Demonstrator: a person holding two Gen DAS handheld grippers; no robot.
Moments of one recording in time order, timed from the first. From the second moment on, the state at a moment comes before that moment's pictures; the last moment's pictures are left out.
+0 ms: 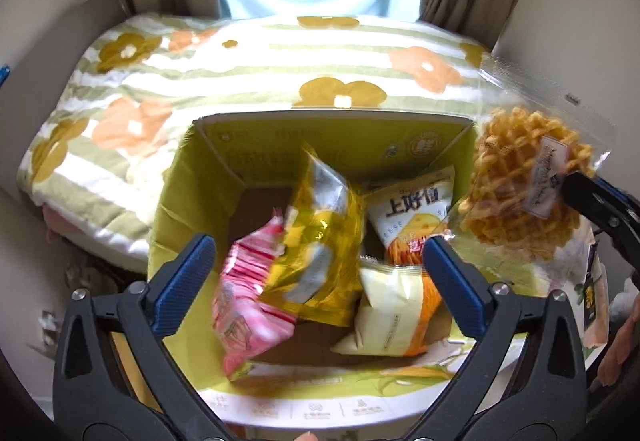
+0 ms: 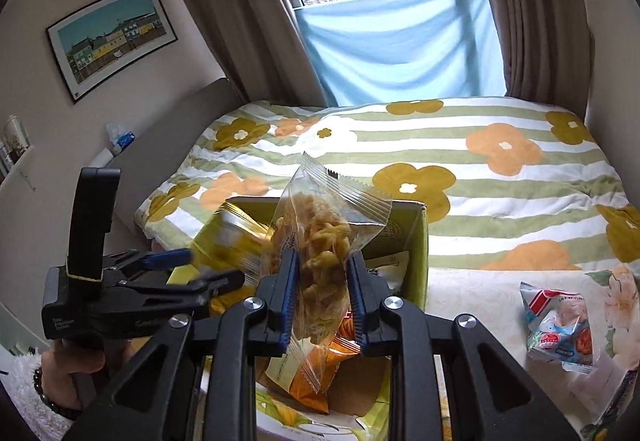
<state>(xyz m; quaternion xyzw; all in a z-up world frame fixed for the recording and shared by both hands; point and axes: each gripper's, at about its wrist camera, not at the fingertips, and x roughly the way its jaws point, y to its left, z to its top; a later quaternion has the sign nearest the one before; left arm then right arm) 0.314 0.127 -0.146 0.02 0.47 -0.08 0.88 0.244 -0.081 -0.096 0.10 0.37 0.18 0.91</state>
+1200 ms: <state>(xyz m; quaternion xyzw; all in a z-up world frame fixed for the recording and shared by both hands) 0.280 0.149 -0.130 -0.01 0.46 -0.07 0.88 0.251 -0.055 -0.106 0.00 0.42 0.17 0.89</state>
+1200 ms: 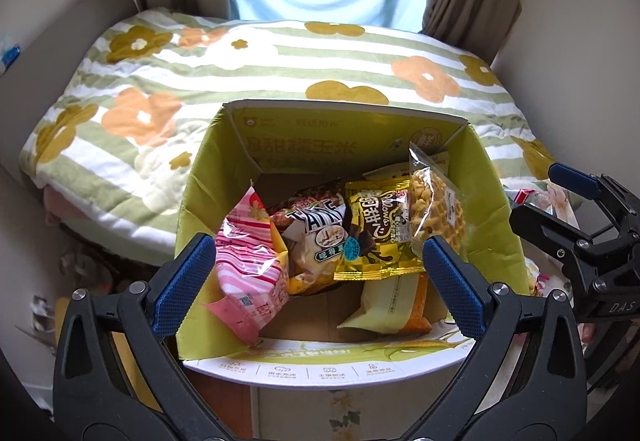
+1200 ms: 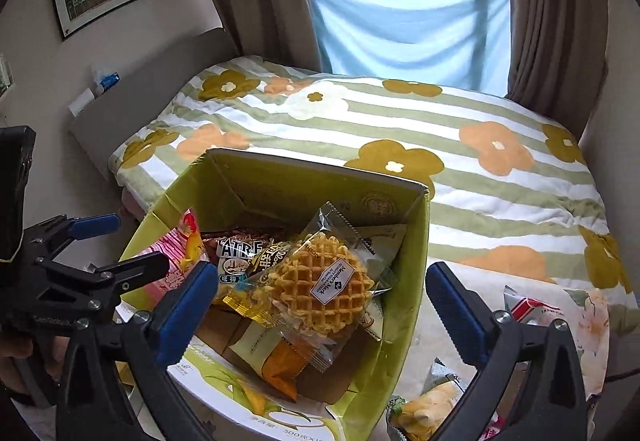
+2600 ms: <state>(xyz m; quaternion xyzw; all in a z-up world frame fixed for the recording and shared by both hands) 0.205 -0.165 -0.125 0.01 0.46 -0.13 0.88 0.137 -0.354 -0.101 0.01 0.41 0.10 0.91</state>
